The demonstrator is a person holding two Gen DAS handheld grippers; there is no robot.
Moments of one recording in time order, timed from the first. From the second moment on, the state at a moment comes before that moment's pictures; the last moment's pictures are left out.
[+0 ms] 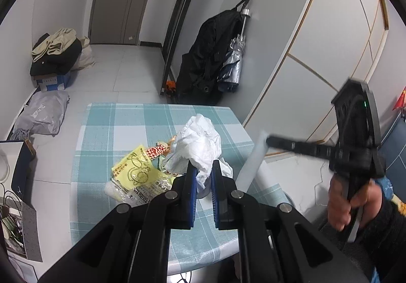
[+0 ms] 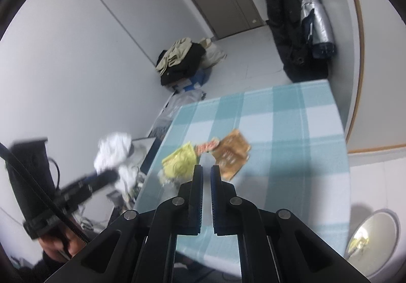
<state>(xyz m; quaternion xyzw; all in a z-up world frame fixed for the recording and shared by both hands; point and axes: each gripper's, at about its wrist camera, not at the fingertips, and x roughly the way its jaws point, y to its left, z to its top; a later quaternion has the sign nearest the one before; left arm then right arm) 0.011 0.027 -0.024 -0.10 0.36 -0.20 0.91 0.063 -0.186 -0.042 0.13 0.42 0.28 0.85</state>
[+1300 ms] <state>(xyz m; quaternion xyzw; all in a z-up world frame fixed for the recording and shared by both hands) -0.013 -0.003 0.020 -0.14 0.33 -0.26 0.89 -0.065 -0.273 0.073 0.15 0.27 0.22 0.93</state>
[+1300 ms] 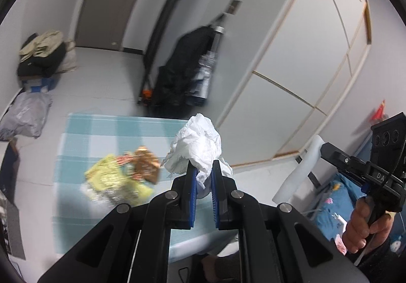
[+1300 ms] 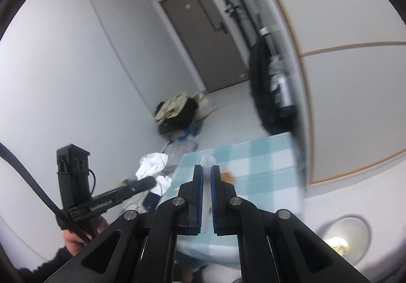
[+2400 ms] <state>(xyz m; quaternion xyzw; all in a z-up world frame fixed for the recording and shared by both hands) 0.061 -0.302 -0.130 -0.03 0.58 -0.40 0.71 -0.030 -0.543 -0.166 0.29 0.45 -0.01 0.84</state>
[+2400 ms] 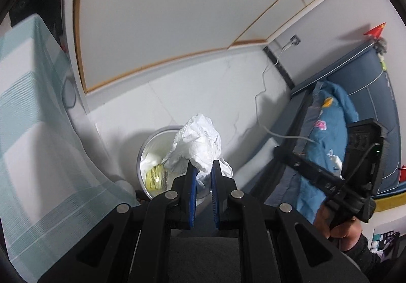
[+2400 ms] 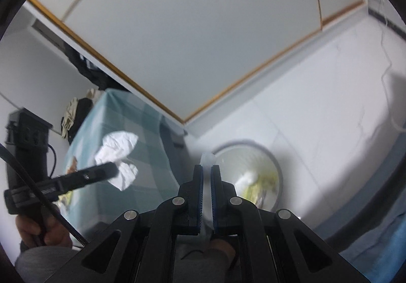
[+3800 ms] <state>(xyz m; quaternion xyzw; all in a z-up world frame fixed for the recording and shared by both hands) 0.068 -0.390 -0.215 0.07 0.70 -0.36 0.61 -0.045 -0.575 -0.203 0.32 0.47 -0.08 0.82</state>
